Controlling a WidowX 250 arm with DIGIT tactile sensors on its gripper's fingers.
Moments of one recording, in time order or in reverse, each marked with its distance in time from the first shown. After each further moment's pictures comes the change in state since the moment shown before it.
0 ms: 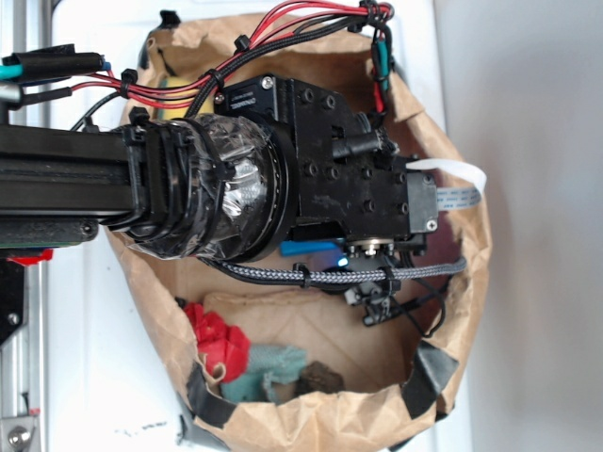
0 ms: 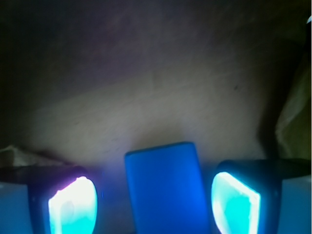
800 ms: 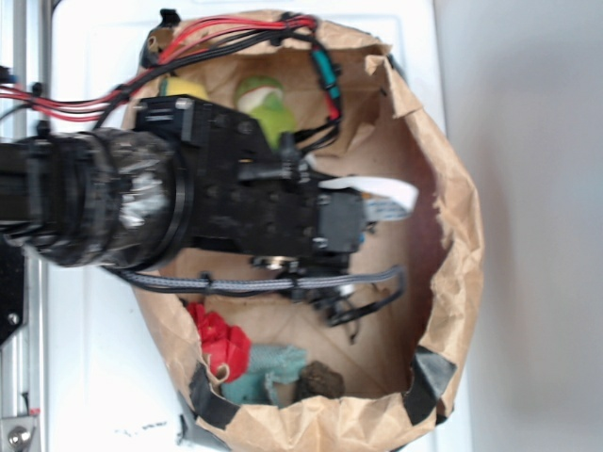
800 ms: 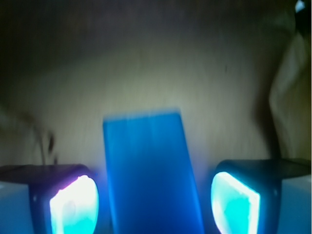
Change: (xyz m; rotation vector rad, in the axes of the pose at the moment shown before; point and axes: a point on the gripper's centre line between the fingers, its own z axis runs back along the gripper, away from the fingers) arm -0.040 0.012 -0.004 0.023 -0.035 -0.034
